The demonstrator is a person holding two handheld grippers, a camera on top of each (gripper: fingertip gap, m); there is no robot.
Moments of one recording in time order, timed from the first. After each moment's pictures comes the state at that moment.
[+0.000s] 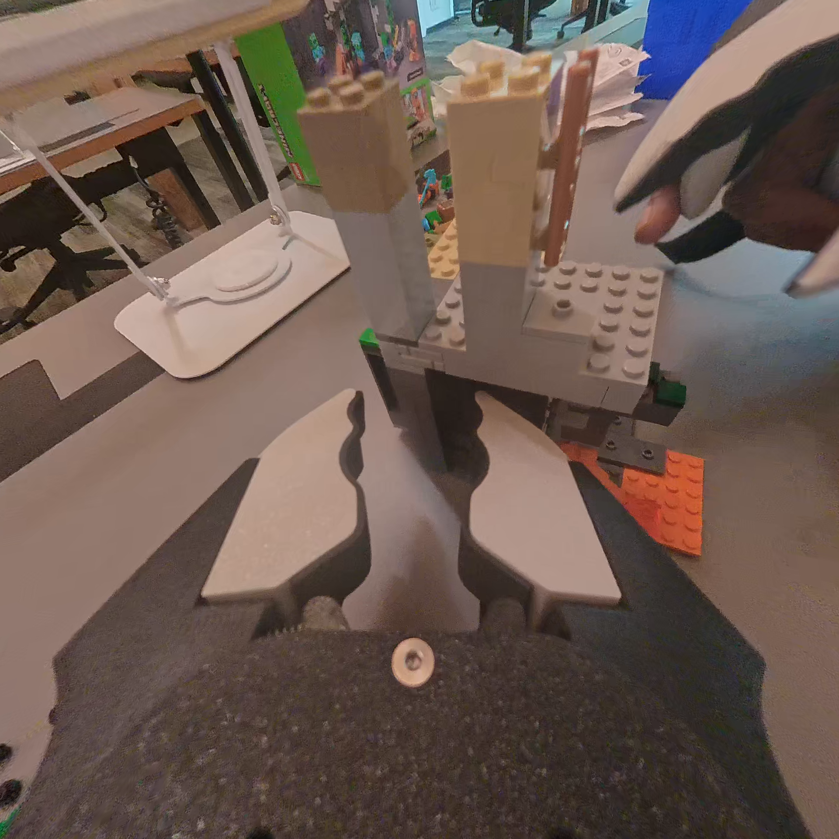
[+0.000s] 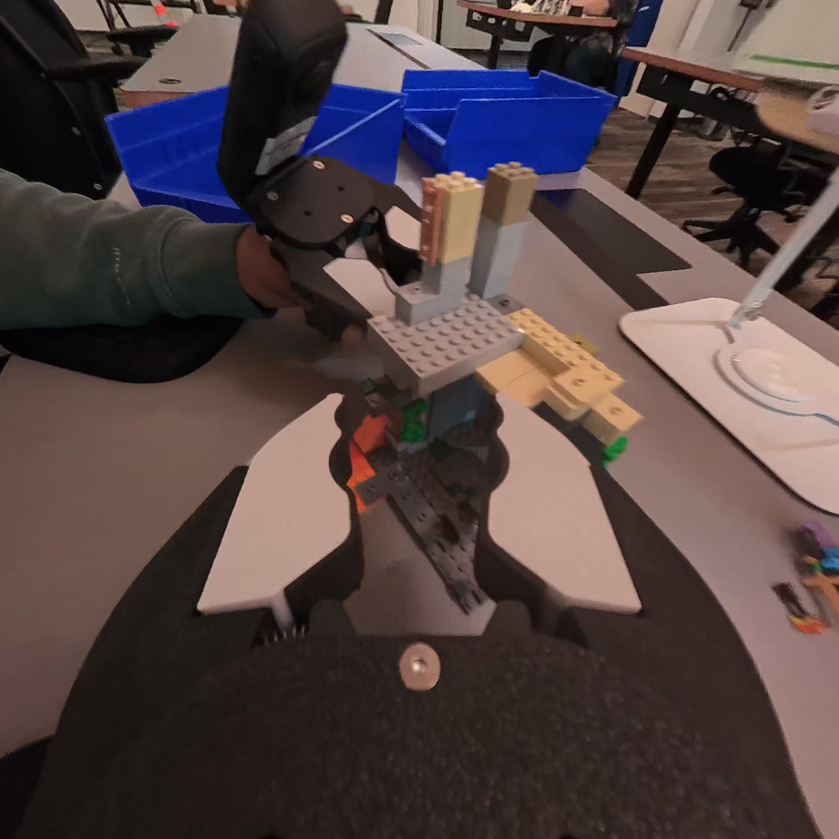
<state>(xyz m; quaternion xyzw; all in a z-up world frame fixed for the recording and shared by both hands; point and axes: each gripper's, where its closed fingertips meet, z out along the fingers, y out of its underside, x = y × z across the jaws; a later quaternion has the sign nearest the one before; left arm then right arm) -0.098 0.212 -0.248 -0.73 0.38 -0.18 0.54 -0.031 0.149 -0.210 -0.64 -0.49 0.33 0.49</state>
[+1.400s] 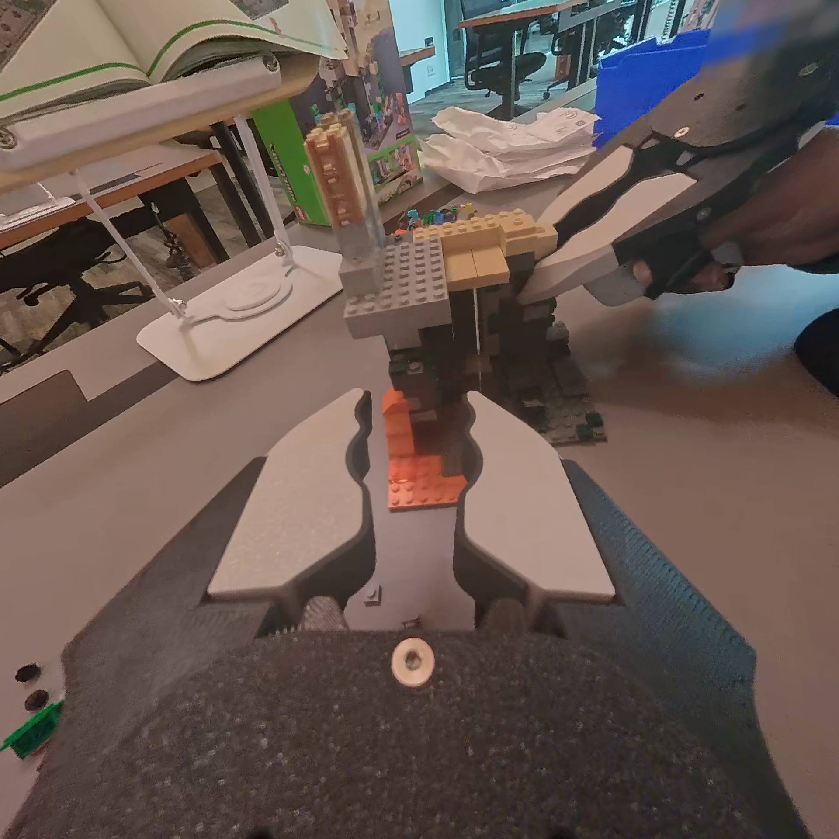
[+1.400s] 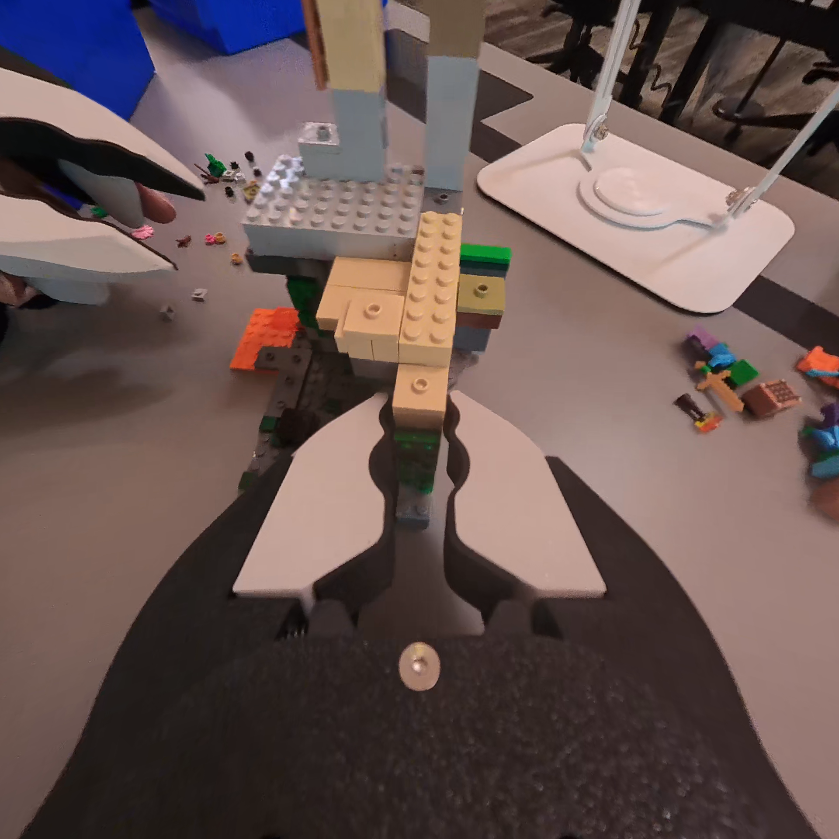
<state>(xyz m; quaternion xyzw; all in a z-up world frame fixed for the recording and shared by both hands) -0.111 0.170 -0.230 -0.70 0.38 -0.19 0.57 0.001 0.201 -0.254 -0.78 -0.36 0.21 0.46</state>
